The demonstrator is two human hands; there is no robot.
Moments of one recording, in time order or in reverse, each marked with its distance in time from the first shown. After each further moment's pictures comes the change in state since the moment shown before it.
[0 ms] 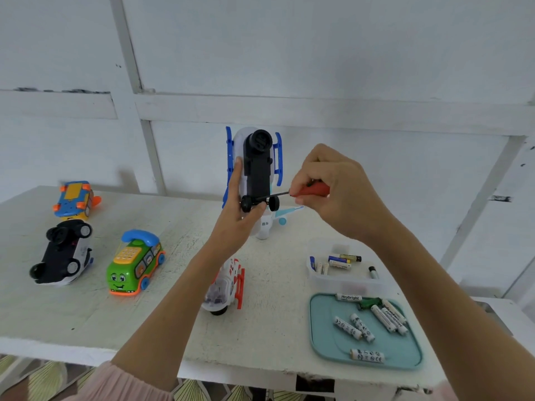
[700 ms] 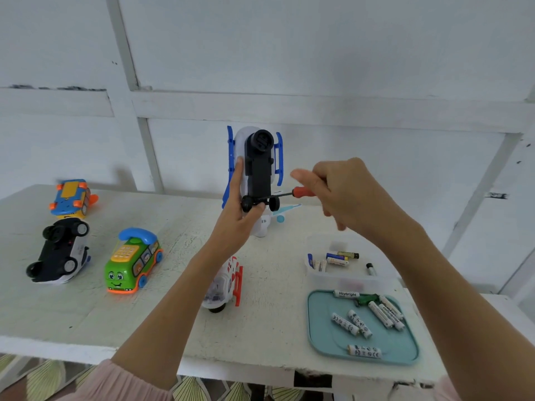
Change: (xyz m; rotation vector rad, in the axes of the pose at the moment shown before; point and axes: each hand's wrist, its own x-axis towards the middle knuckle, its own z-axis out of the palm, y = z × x) left_hand -0.005 0.002 0.004 -0.004 -0.041 -0.012; right_hand 0.001 -0.005 -0.009 -0.185 -0.162 0.272
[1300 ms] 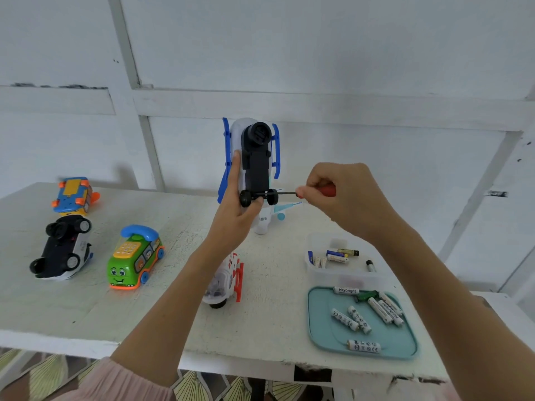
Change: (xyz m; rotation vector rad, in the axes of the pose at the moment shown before) left_hand -0.001 0.006 -0.002 0.046 0.038 0.018; right_hand -0.009 0.012 0.010 0.192 0.131 -0.108
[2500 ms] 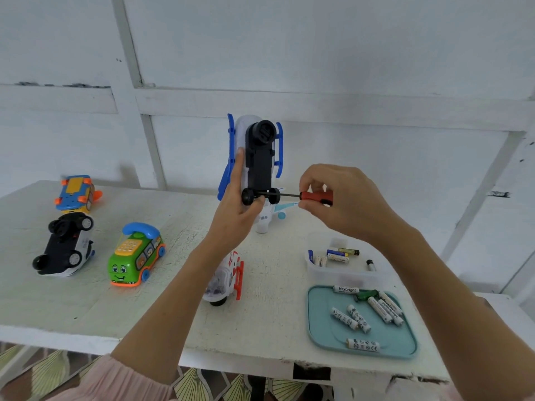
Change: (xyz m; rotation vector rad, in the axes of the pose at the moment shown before) left_hand -0.002 0.003 0.001 0.082 0.021 0.014; right_hand -0.004 0.012 0.003 -0.190 -0.076 -0.166
